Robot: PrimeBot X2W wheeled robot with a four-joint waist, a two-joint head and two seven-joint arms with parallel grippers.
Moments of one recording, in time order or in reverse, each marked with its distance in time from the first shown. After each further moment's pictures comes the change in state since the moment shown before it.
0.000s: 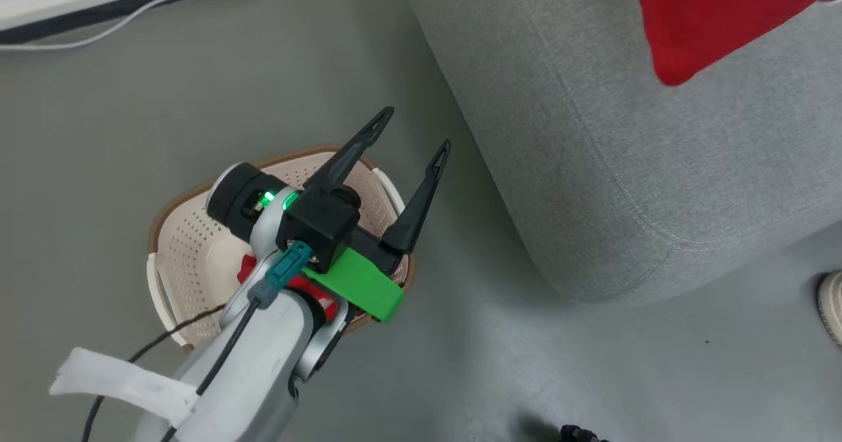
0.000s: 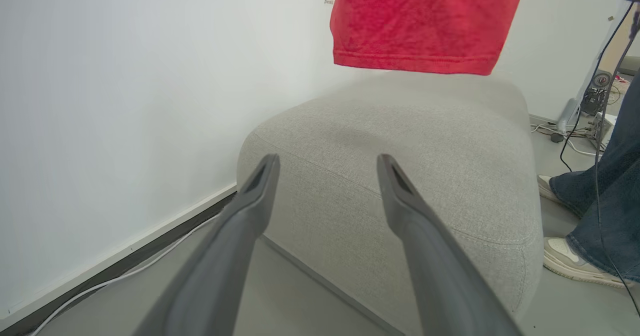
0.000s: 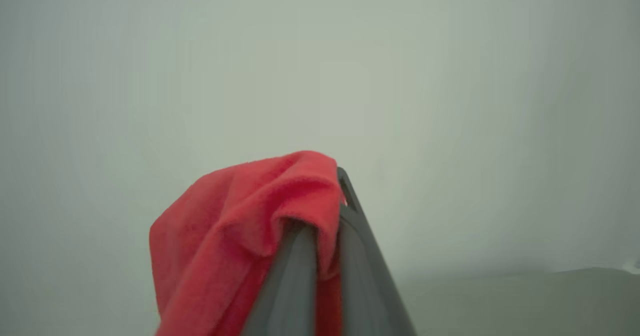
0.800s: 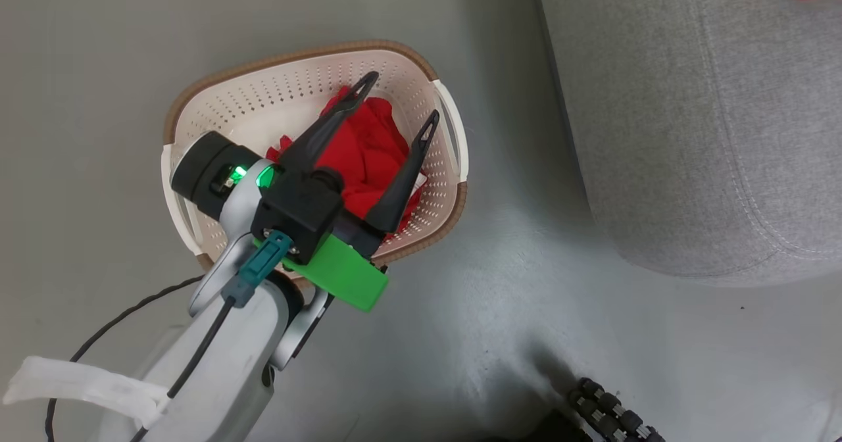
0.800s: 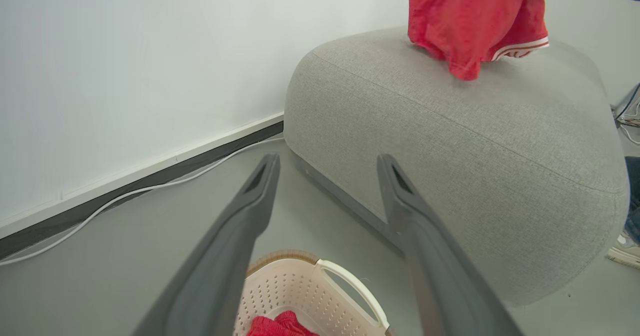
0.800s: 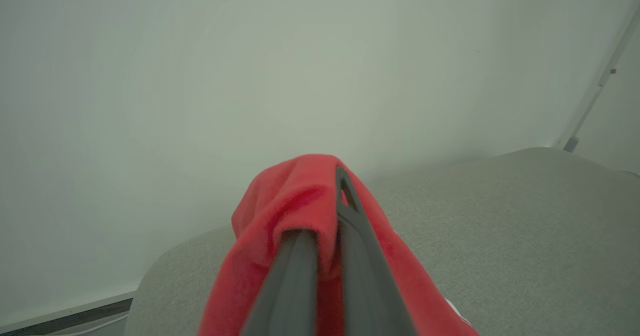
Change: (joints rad) left arm -0.054 0.068 0.016 -0.135 0.049 0.009 0.064; right arm -0.173 -0.105 -0.154 0.342 0.010 -0.097 0.013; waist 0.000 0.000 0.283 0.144
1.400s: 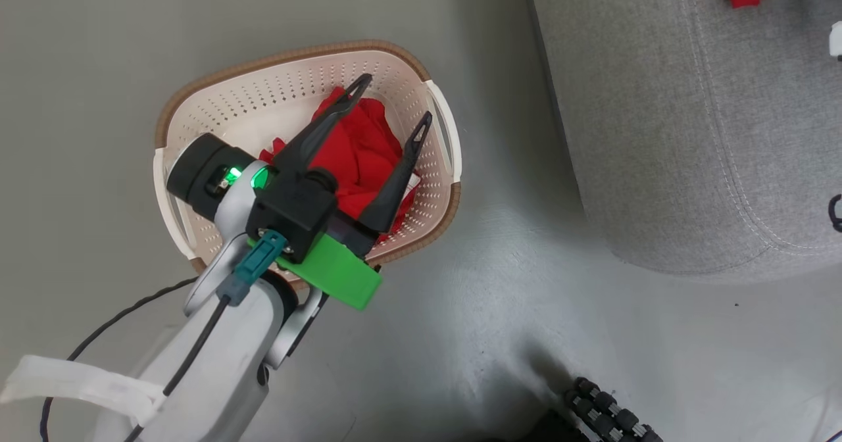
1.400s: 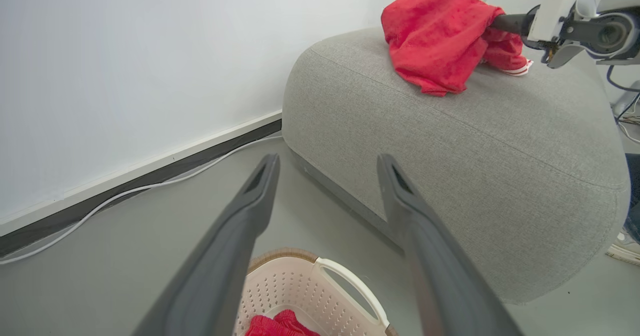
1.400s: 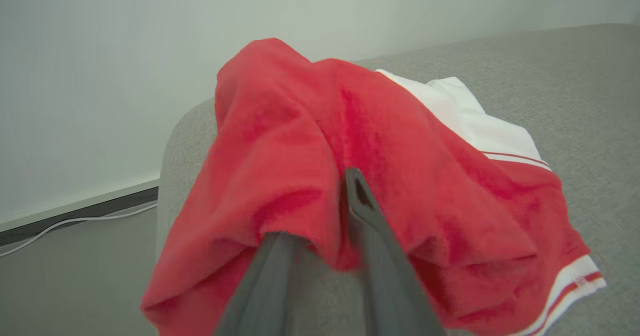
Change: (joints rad) left arm 0.000 0.010 -0.002 0.015 -0.003 -0.001 -0.008; right arm 0.115 0.183 0.091 0.163 -0.001 0.037 -0.073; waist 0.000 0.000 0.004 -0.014
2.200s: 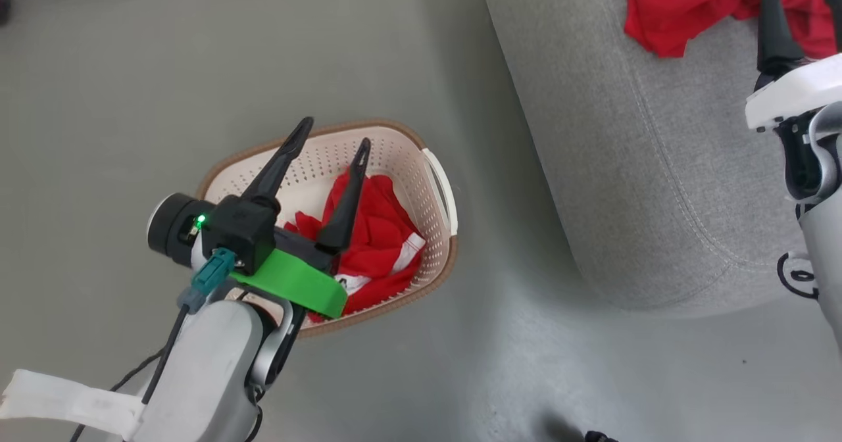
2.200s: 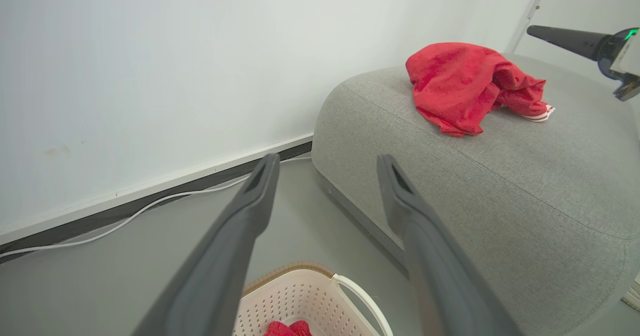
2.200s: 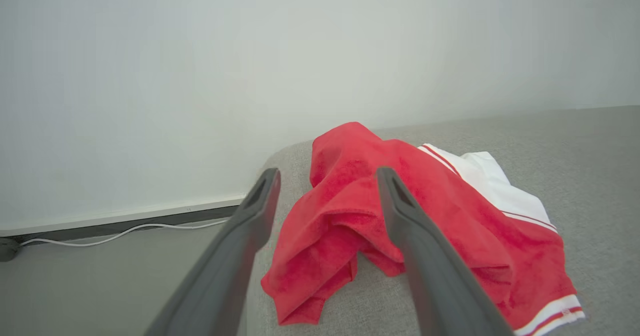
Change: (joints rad) left arm 0.108 -0.038 0.092 0.171 -0.097 0.019 -0.140; right arm 0.180 0.070 0.041 -0.187 -0.126 0.037 -0.022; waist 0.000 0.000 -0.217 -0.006
